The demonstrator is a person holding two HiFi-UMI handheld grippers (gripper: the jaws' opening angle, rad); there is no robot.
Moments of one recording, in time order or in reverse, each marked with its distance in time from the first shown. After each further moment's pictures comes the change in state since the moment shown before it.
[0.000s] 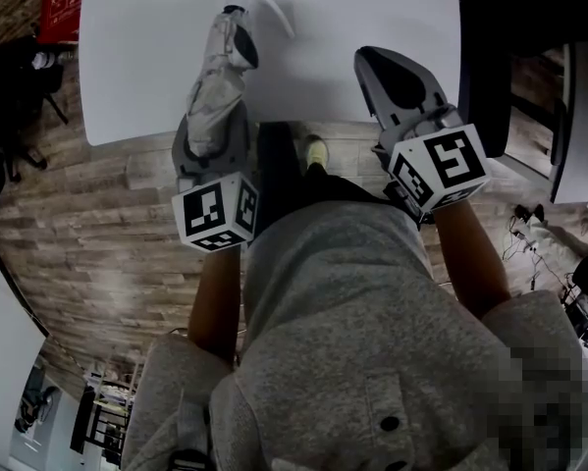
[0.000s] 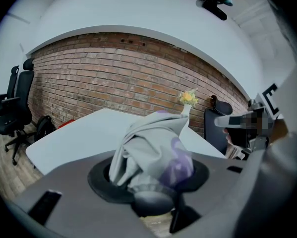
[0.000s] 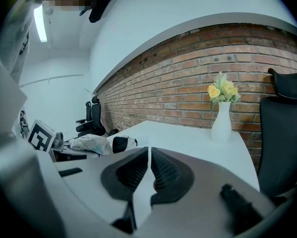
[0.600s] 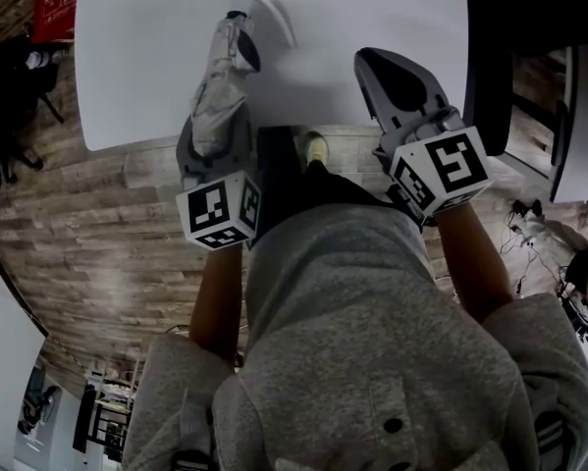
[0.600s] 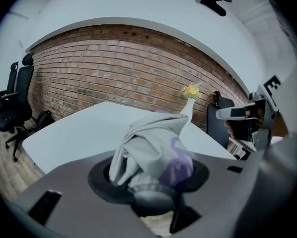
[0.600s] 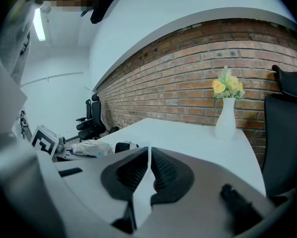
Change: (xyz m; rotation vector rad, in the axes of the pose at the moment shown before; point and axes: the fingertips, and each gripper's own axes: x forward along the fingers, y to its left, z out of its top) left arm 0.016 0.017 -0.021 -0.016 0.055 0.001; right arm 0.021 0.006 -0.002 0.000 0.024 0.012
